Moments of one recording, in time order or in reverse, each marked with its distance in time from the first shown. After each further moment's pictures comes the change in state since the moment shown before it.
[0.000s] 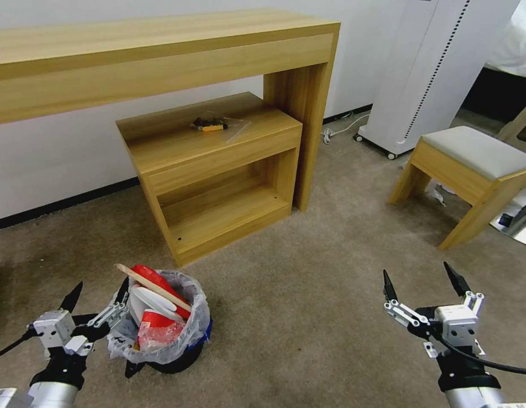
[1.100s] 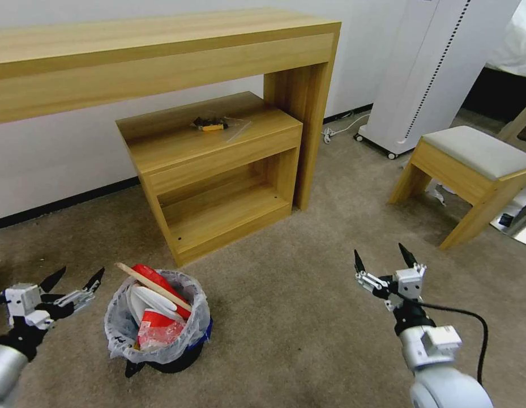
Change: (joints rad) left arm -0.125 0.148 -0.106 0.139 -0.116 0.096 0.098; right arm 0.305 0.026 -0.087 -0.222 0.086 -0.087 -0.080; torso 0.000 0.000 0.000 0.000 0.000
